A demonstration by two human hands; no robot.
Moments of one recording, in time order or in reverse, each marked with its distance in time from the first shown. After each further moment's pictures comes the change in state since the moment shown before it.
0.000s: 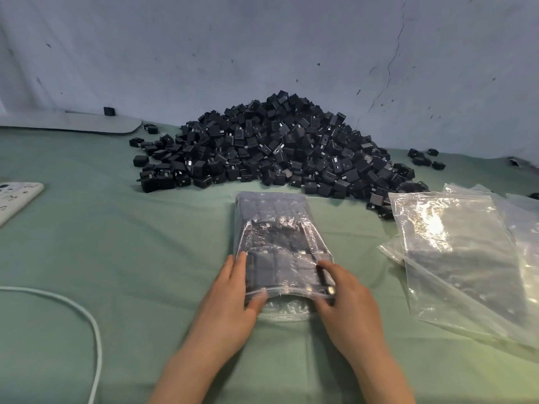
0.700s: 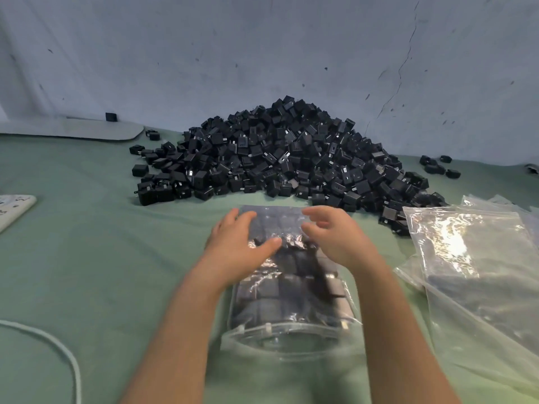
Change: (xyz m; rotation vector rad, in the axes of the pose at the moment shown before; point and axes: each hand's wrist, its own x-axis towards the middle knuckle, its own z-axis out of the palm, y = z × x) left_hand 0.096 0.031 -0.051 -0.026 -0.073 -0.056; right_hand 0.129 -0.049 -0.032 0.237 -0.241 -0.061
